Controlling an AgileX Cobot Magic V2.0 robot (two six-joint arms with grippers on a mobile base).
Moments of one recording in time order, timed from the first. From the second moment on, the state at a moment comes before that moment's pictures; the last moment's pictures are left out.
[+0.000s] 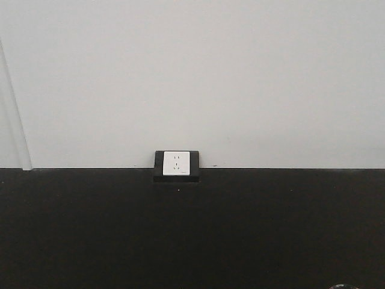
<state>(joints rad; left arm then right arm) -0.07 -0.01 0.03 -0.02 0.01 0.05 0.03 -0.01 0.03 -0.10 0.15 0.13</state>
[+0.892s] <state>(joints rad) -0.07 -0.01 0.03 -0.02 0.01 0.05 0.03 0.43 -0.50 -0.11 0.11 0.04</state>
